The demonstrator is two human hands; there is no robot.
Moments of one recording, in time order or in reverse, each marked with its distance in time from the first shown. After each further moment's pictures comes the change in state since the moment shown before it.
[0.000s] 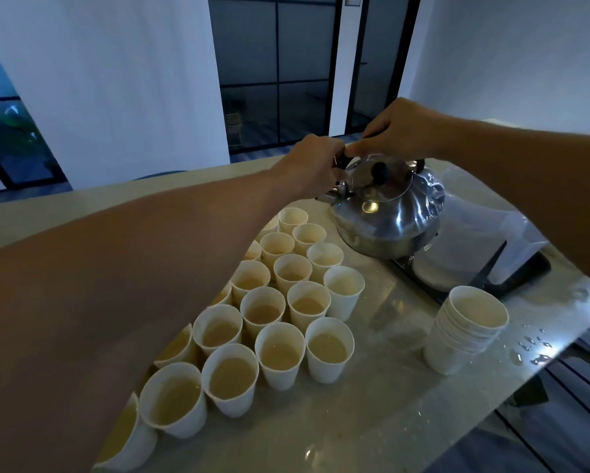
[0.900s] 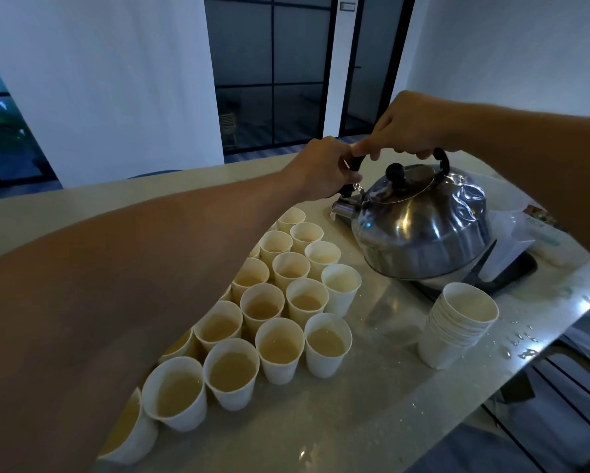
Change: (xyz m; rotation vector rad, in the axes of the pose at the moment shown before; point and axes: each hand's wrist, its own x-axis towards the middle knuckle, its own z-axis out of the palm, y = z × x) left_hand -0.012 0.020 -0.009 -0.194 -0.041 -0.007; right_hand -0.019 -0.025 -0.020 -0.120 -0.079 0.142
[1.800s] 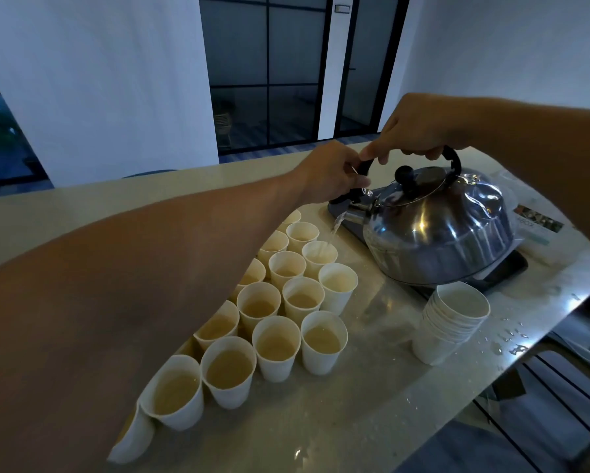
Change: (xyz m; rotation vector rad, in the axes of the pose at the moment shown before) left_hand 0.001 0.007 0.009 -0.131 -0.067 -0.023; right_hand -0.014 0.000 -0.009 -0.029 -0.076 0.084
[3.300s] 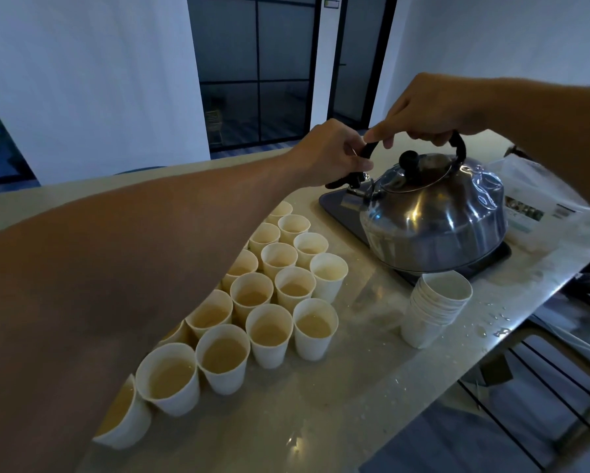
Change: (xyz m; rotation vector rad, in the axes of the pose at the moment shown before) left_hand -0.009 0.025 -0.008 -0.050 0.031 0.095; right_hand -0.028 0.012 -0.015 0.092 0.047 -0.014
